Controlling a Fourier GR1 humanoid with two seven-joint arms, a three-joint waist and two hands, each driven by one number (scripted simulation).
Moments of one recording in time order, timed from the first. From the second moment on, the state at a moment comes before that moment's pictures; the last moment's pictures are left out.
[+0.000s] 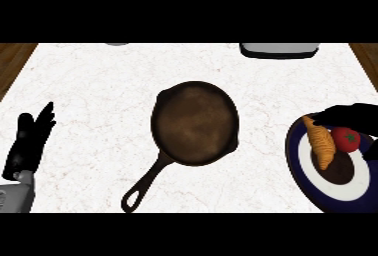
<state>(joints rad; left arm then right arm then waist) -0.13 0.38 0.10 -1.30 -0.05 0.10 0.23 -0.61 -0.75 0.32 -0.58 1.03 0.10 -1.01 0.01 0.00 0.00</state>
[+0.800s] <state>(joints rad) -0.12 0.38 0.14 -1.30 -0.06 0.06 0.23 -0.63 -0.68 0.21 -0.51 1.02 -0.04 -1.00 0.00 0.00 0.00</state>
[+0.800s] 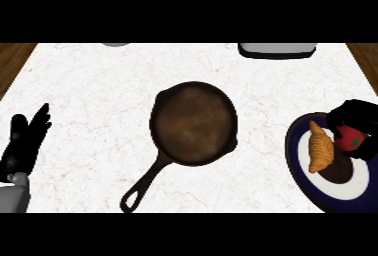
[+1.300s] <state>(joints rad) -0.05 0.40 0.19 -1.30 -0.06 0.10 0.25 -0.48 -0.59 -0.01 -0.57 0.85 -0.14 -0.54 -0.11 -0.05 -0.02</state>
